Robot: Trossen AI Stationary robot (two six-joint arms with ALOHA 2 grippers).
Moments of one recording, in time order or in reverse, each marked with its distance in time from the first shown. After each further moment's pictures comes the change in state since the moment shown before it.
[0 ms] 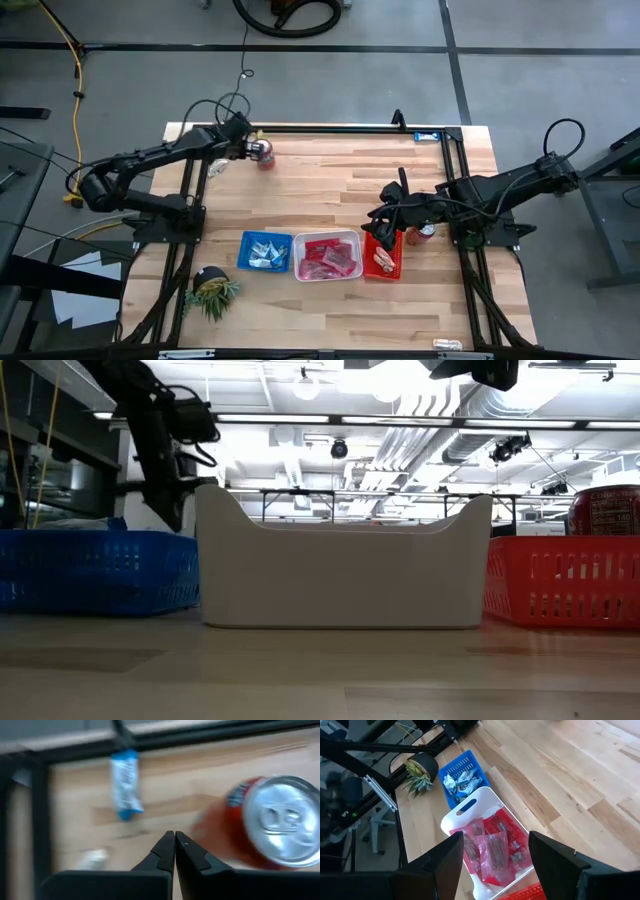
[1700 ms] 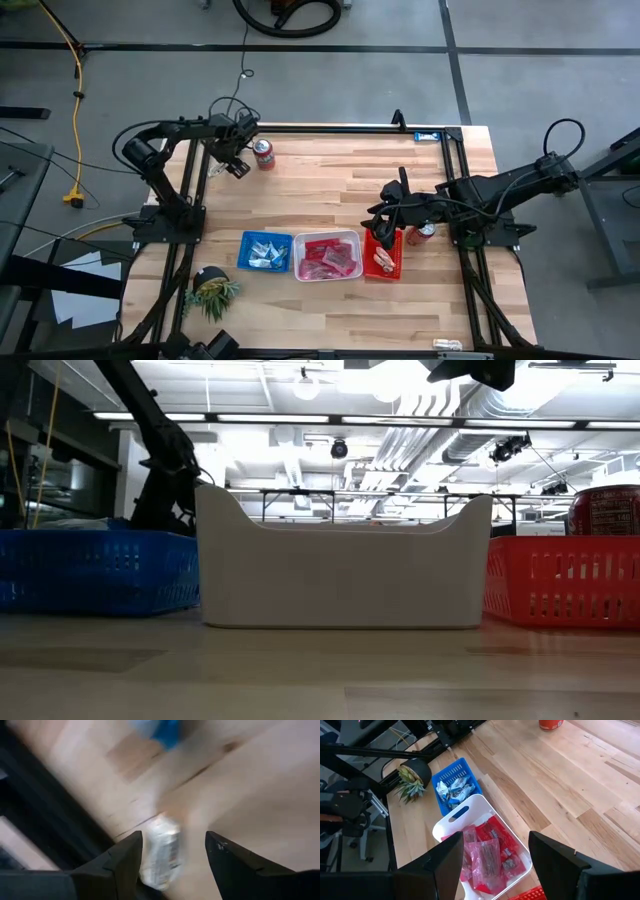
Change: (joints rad) left arm 0.187 0.458 0.115 -0.274 -0.016 0.608; right arm 0.000 0.000 0.000 0.000 0.052 -0.029
